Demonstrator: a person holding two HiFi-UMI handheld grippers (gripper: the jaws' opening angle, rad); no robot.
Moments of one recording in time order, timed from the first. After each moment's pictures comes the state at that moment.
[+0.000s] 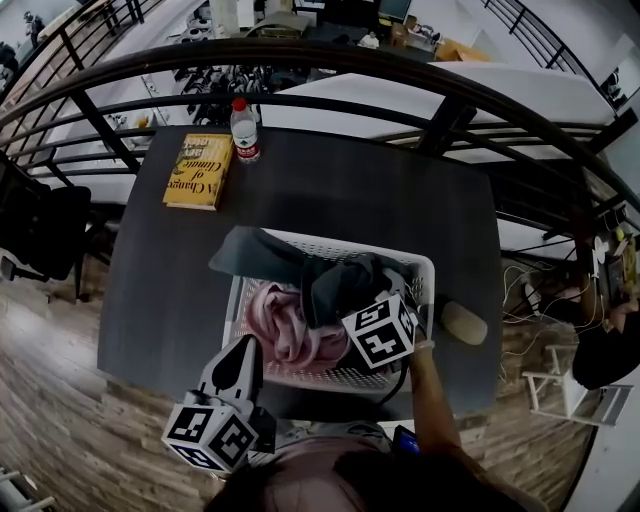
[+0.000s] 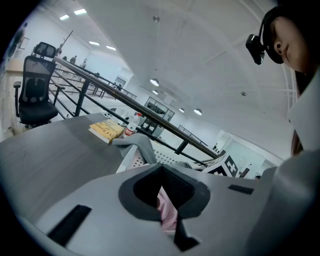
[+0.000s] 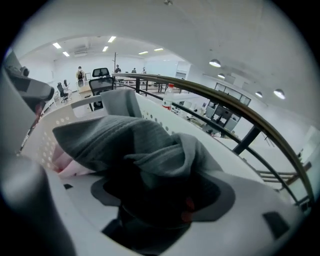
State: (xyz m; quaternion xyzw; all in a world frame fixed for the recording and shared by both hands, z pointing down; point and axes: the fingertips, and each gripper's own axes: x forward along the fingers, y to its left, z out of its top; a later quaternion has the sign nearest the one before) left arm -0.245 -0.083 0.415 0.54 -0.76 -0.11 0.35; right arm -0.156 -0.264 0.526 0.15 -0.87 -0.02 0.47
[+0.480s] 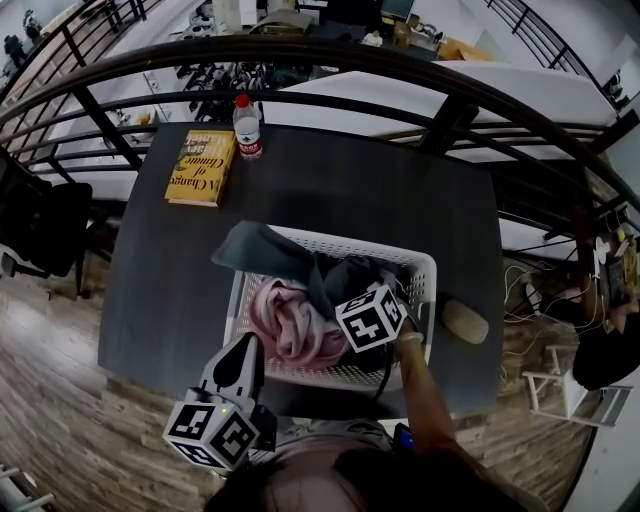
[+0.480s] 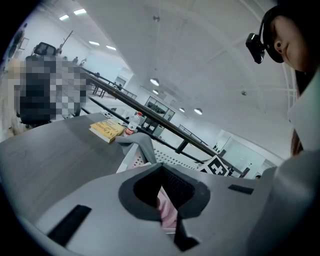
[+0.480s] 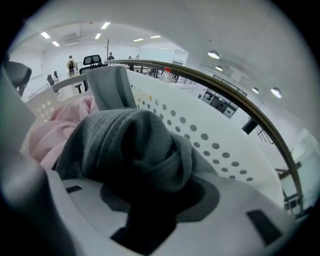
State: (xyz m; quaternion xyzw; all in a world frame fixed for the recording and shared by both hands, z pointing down) left arm -0.244 -0.080 0.419 0.54 -0.76 -0.11 0.35; right arm -0.153 -0.275 0.562 0.18 -0.83 -0.02 0.52
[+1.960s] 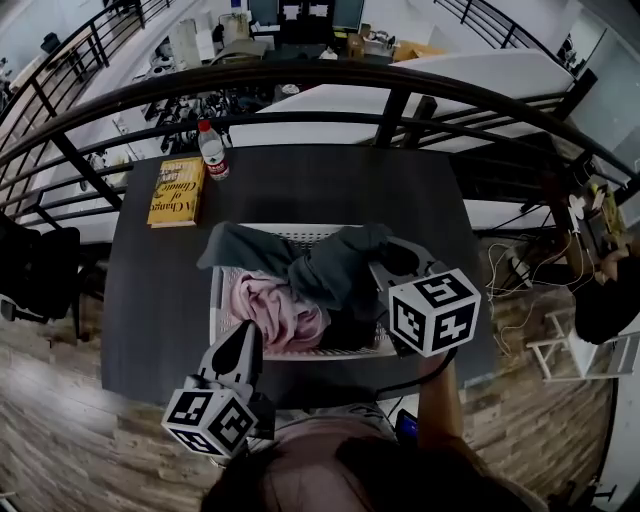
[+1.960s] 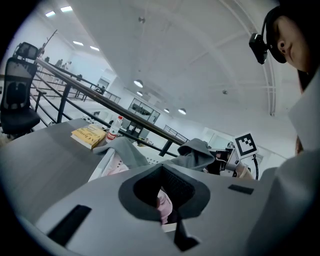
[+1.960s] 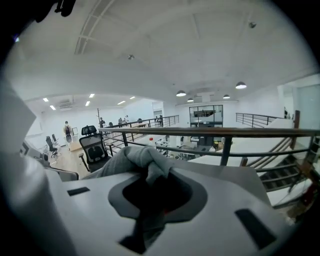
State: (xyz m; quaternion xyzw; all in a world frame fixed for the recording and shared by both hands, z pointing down) left arm -0.202 -0.088 0.382 0.62 -0.72 -0.10 0.30; right arm -0.098 -0.272 0.352 0.24 -0.94 0.10 0.22
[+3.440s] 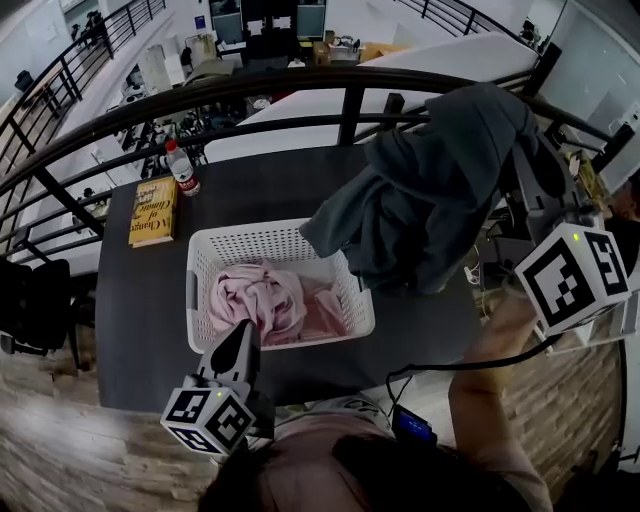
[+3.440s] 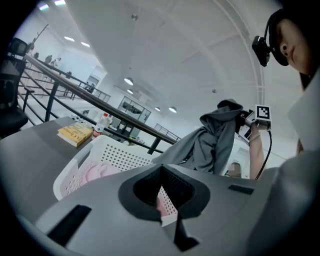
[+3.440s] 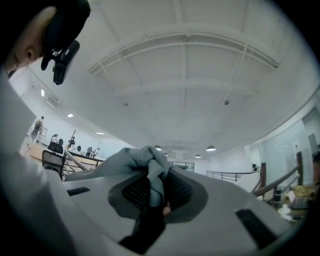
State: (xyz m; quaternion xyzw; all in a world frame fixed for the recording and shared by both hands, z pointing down) left arm -0.151 -0.096 0.368 0.66 -0.68 -0.10 0.28; right arm 0.061 -0.303 0.075 0.41 -0.90 -0.09 -0.05
